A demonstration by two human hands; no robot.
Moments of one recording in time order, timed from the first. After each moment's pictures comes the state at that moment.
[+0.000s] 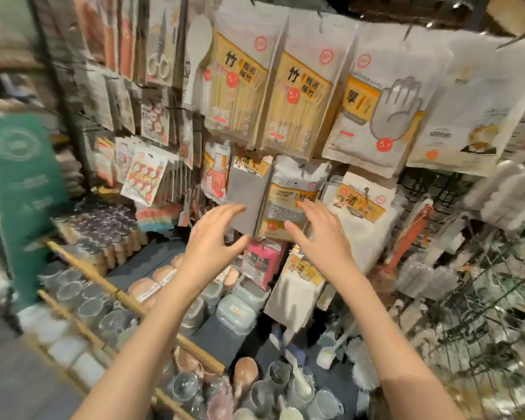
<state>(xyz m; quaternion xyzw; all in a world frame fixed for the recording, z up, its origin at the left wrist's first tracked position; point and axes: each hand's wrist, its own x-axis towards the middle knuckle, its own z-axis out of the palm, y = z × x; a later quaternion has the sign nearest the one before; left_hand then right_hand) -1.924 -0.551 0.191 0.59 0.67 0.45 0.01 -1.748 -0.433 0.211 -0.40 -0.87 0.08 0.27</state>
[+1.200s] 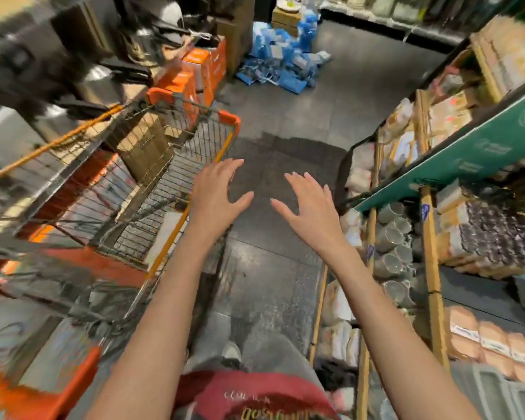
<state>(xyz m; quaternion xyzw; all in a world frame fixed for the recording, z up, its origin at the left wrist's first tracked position) -2.142 -1.153 0.035 -0.06 0.93 0.31 -0.17 -2.185 -0.966 0.052 0.24 -0.96 0.17 -0.02</state>
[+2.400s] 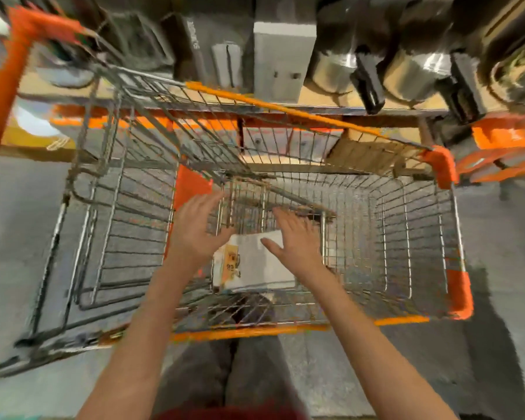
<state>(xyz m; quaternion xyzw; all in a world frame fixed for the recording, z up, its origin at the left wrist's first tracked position) -2.142 -1.357 -0.083 -0.65 0.68 0.28 -0.18 -2.354 -1.360 -0.144 0.75 -0.61 -0.01 -0.27</state>
